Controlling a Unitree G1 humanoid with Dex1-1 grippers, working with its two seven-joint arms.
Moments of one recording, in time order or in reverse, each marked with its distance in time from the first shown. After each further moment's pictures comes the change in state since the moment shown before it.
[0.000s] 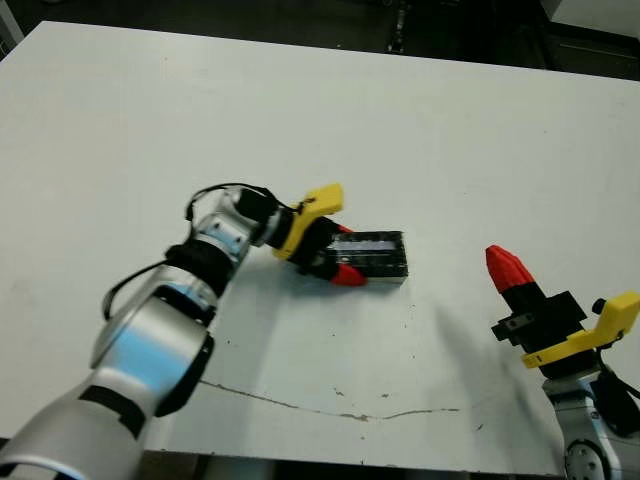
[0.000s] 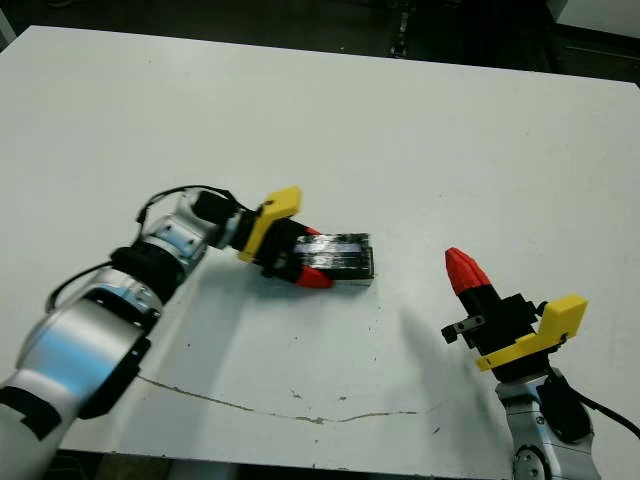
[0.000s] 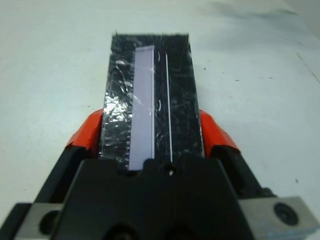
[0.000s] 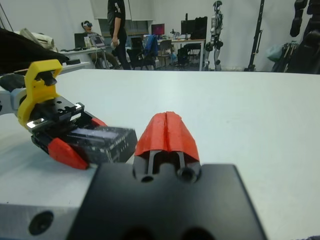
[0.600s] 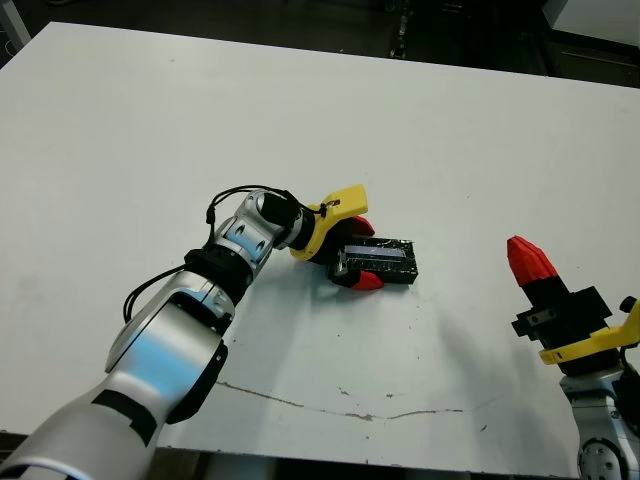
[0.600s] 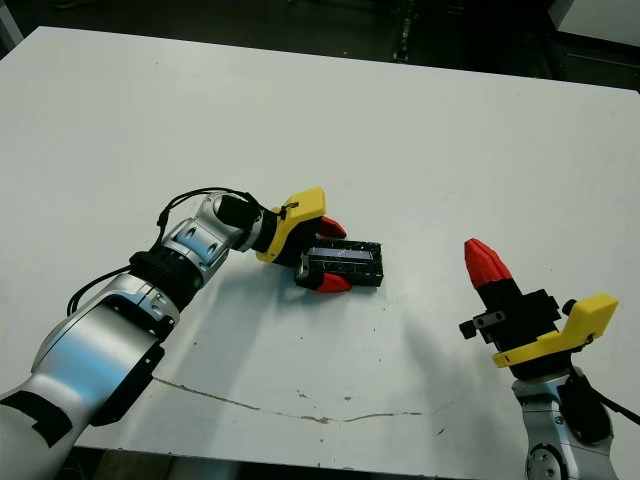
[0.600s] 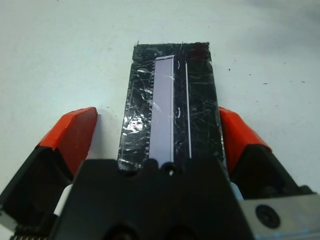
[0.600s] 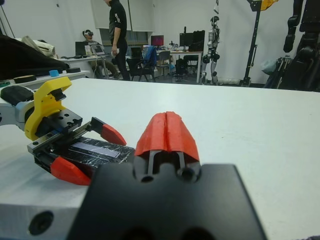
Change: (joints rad) left arm 0.011 -0.016 -0.011 -0.060 0.057 0.024 0.096; right arm 0.002 -0.005 -0.037 -0.027 0.025 0.000 0.011
